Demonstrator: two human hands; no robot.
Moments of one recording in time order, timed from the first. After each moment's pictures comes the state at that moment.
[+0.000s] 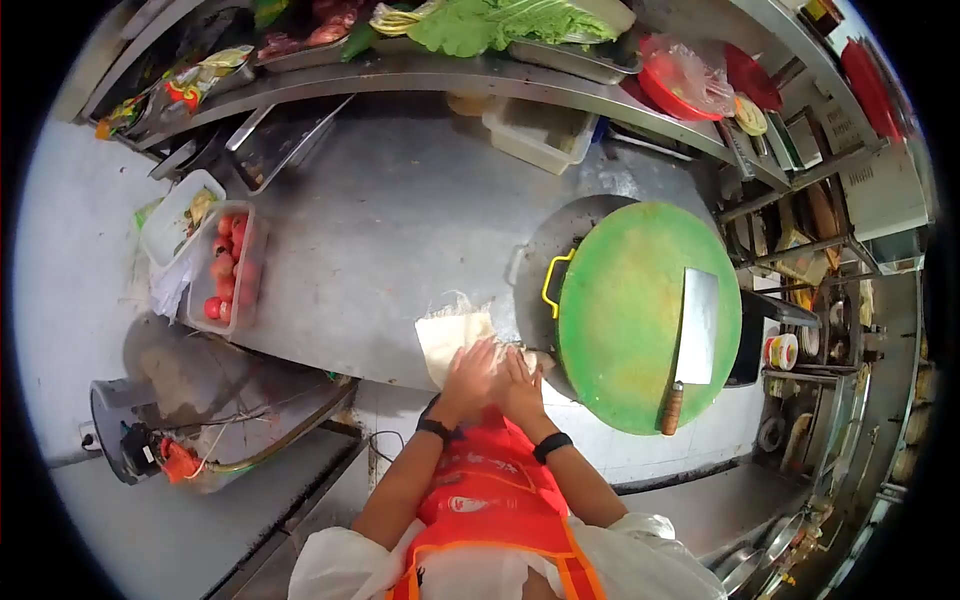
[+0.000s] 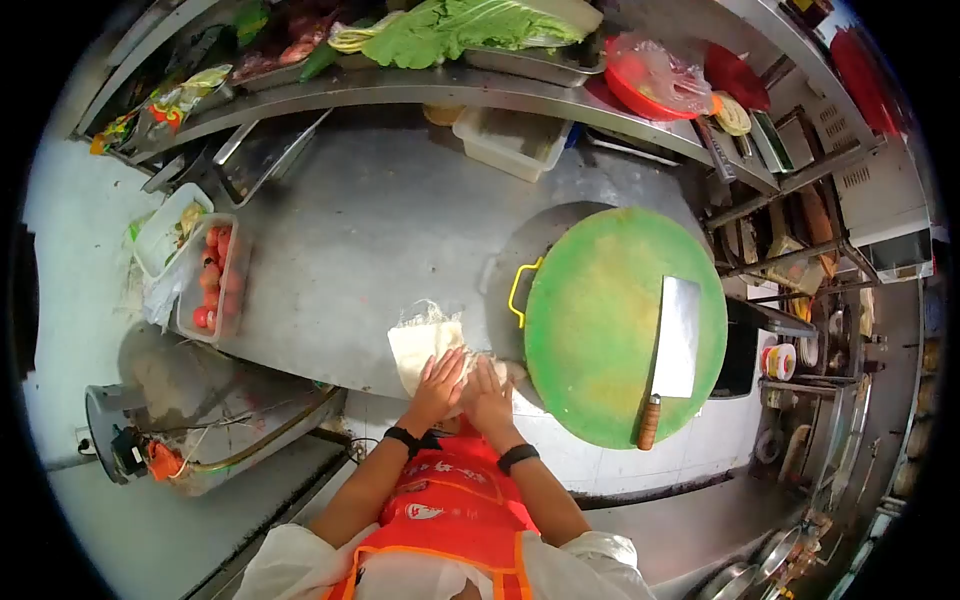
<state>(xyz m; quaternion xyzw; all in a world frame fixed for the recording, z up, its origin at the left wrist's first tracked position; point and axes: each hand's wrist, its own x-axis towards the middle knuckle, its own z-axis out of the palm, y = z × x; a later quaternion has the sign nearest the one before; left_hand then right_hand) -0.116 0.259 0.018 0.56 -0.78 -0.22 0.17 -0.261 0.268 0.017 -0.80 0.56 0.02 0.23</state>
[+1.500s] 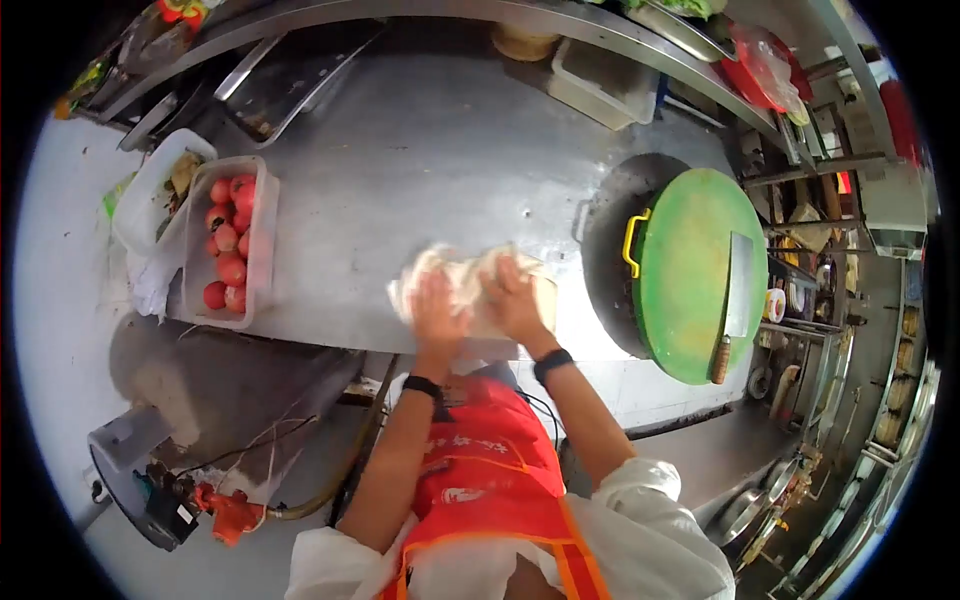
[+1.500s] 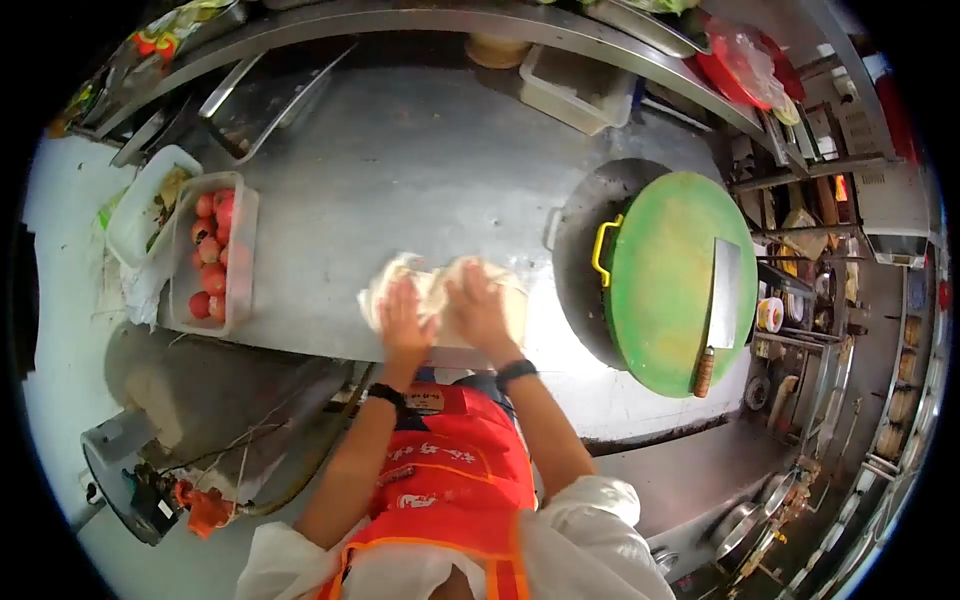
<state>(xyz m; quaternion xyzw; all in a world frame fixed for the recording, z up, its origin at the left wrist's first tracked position) 0.049 0.233 0.002 0.69 -0.67 -0.18 0.18 -0.114 0.194 -0.007 -0.81 0.53 -0.09 0.24</state>
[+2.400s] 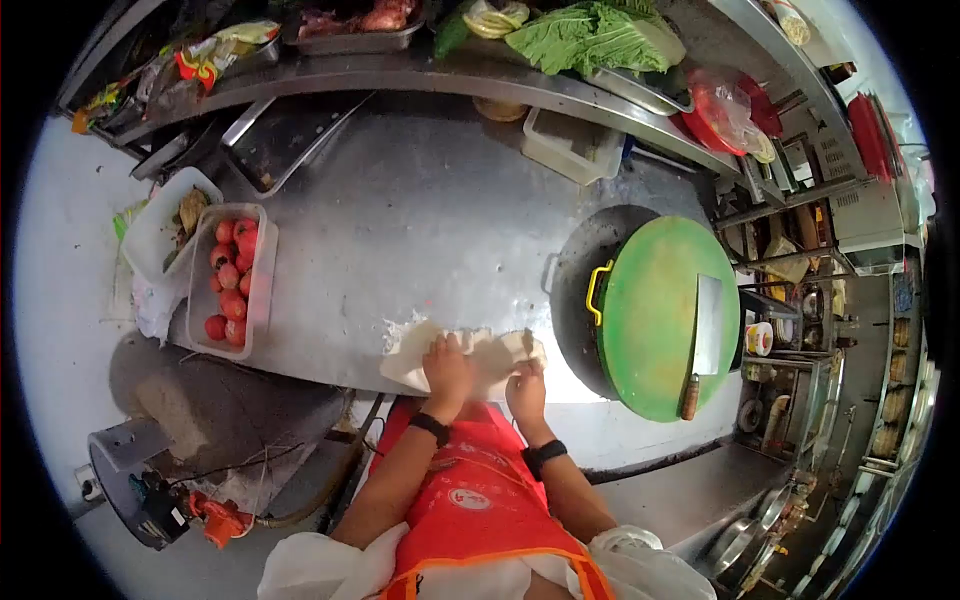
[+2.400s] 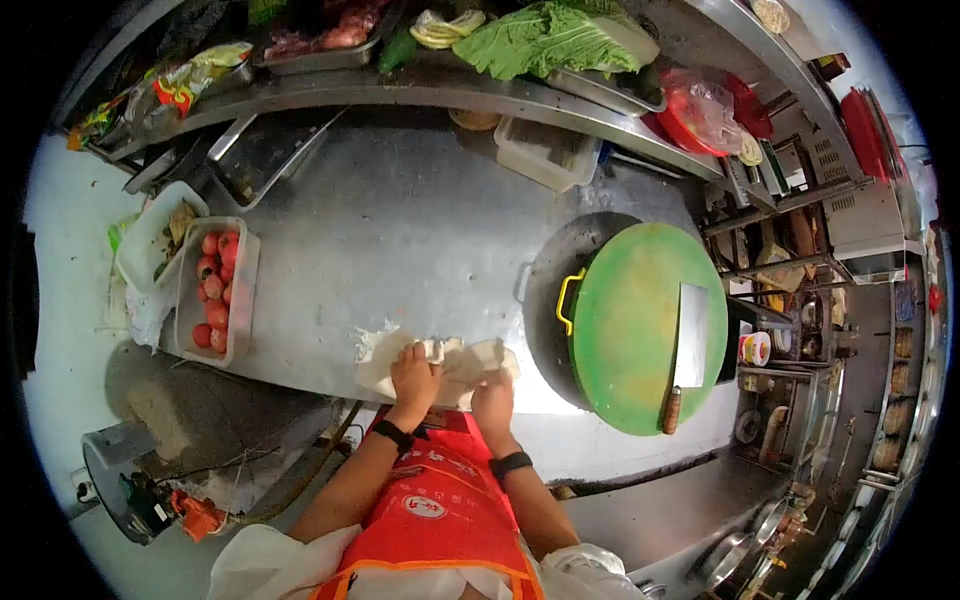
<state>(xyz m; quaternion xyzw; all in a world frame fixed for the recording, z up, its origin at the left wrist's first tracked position) -0.009 0.216 0.050 0.74 -0.59 -0.31 0.03 -0.156 0.252 0.052 -0.61 0.71 -0.20 0.29</state>
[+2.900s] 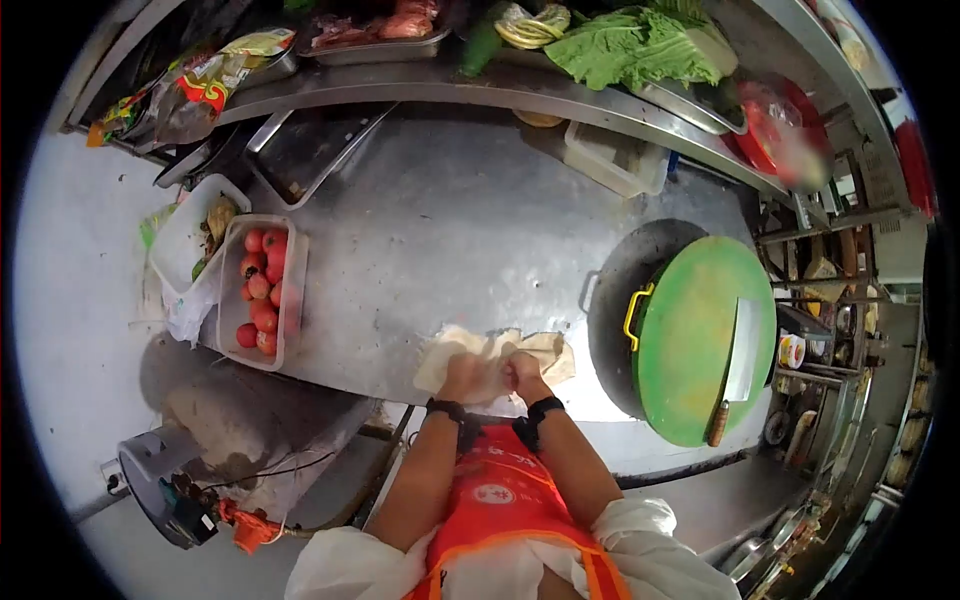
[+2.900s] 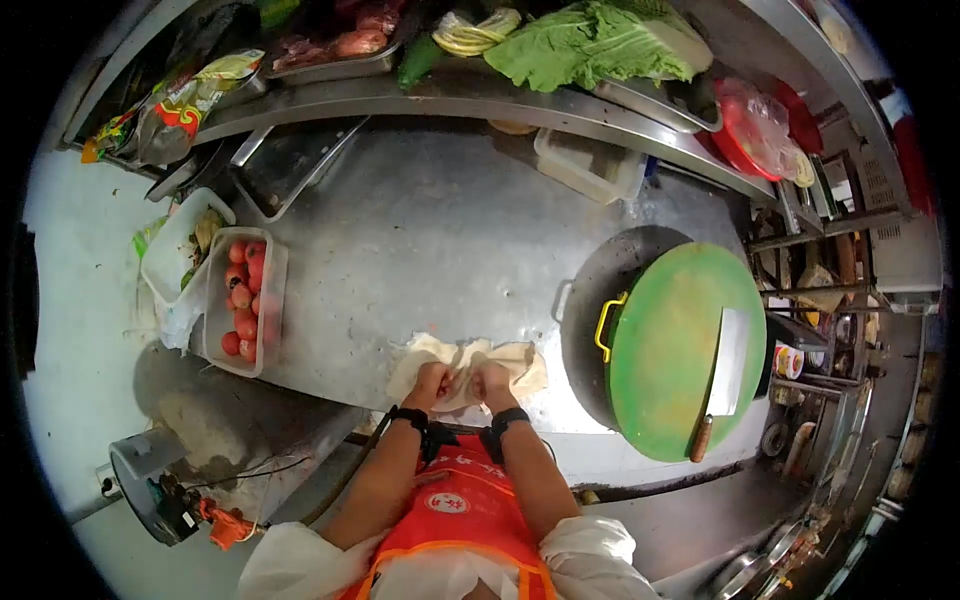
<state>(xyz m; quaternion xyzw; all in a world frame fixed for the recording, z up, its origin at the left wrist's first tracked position) 0.043 0.213 -0.053 0.60 -0.46 -0.57 0.32 -0.114 0.181 -0.038 0.01 0.63 -0.23 0.74</state>
